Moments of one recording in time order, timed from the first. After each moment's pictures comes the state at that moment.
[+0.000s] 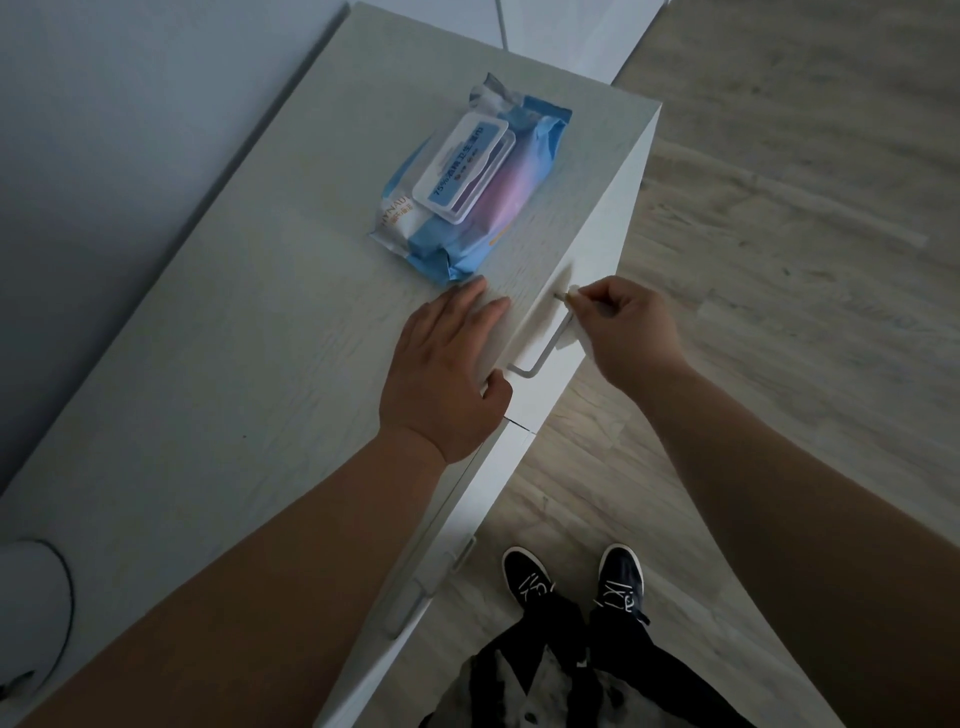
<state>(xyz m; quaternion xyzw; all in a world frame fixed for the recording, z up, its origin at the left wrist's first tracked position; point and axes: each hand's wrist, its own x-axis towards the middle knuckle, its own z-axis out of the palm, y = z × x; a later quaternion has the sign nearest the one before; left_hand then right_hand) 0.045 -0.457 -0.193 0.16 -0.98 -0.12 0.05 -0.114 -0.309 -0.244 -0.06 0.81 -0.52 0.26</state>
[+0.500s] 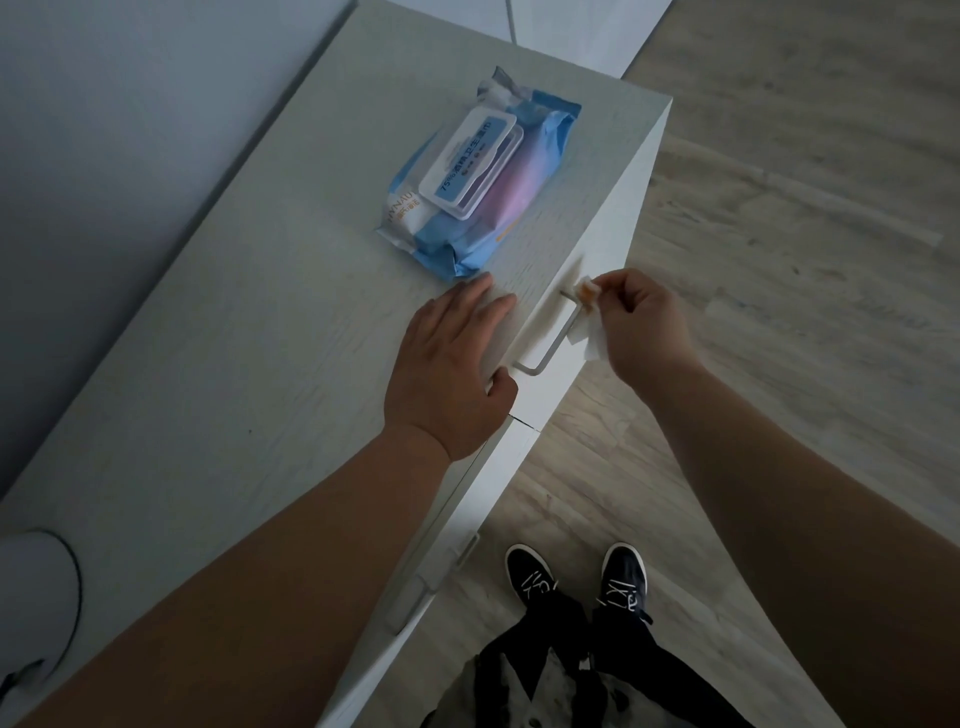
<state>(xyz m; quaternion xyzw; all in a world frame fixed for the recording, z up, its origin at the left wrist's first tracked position) 0.045 -0.456 -0.193 0.16 -0.98 -0.13 0.05 -0.115 -0.306 -0.245 -0.04 0.78 -0.56 0.26</state>
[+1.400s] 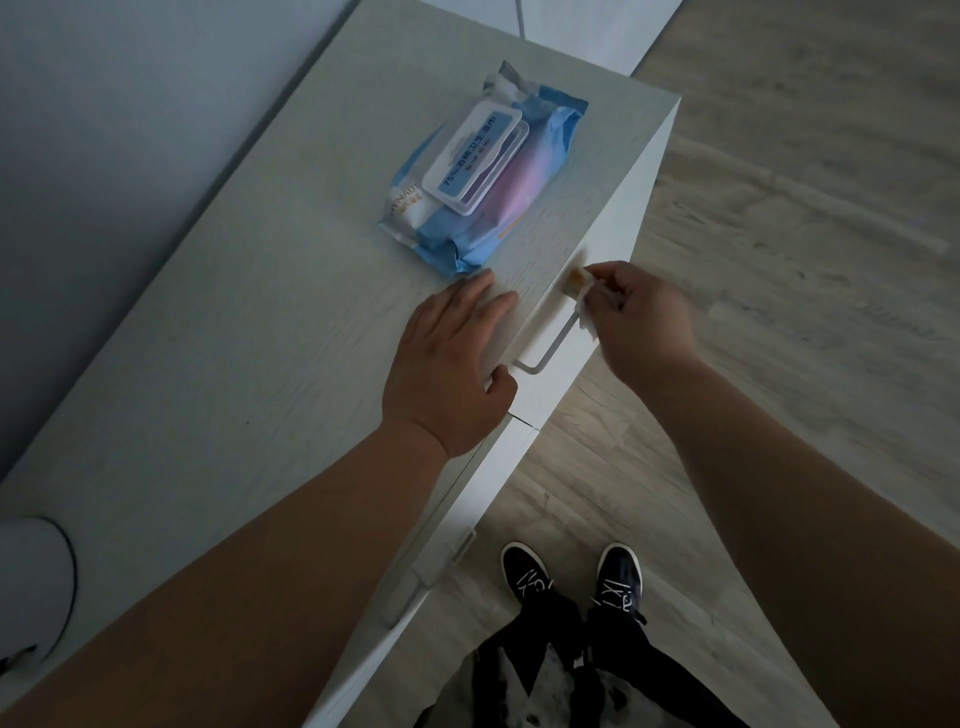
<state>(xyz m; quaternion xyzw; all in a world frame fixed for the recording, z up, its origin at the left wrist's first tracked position) 0.045 -0.456 -0.194 0.16 -0.98 -0.12 0.05 -0.119 -0.306 -0.241 -0.16 0.83 -0.50 0.21</state>
